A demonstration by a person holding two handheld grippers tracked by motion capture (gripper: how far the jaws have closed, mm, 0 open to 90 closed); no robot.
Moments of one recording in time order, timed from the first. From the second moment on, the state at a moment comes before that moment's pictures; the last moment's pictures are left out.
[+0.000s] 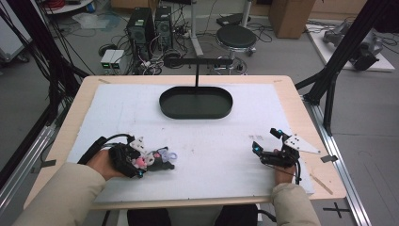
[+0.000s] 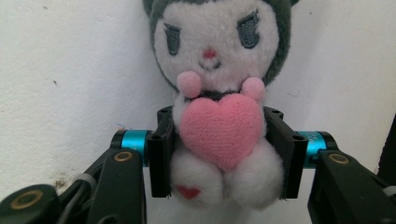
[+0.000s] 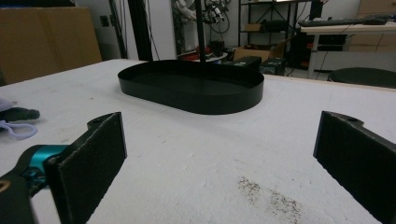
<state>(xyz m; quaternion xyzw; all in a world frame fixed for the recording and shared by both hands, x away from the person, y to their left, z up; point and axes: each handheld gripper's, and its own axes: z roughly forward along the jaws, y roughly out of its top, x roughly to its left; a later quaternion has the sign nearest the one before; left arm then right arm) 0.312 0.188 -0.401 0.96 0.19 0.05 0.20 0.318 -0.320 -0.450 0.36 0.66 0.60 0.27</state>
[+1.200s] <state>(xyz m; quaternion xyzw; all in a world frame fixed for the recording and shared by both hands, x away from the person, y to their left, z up) 0.375 0.213 -0.330 0.81 0.39 0.15 0.40 0.319 -0.321 -0.451 0.36 0.66 0.61 0.26</state>
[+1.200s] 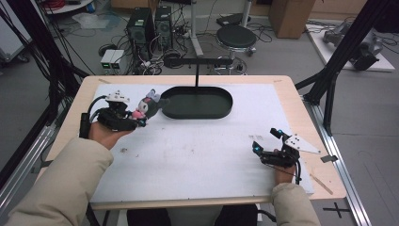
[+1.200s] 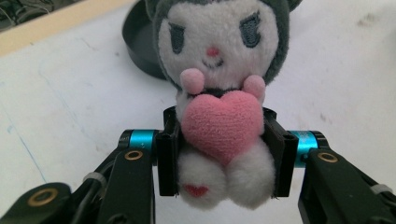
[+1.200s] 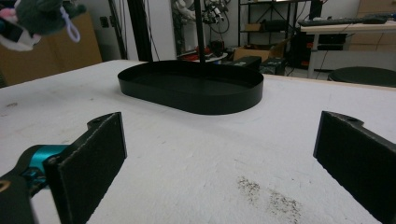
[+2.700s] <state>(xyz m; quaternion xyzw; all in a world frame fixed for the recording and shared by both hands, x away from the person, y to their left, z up) 0.470 0.161 -0.281 0.76 0.45 0.19 0.42 0.319 -0.321 -0.451 0.36 0.66 0.61 0.26</state>
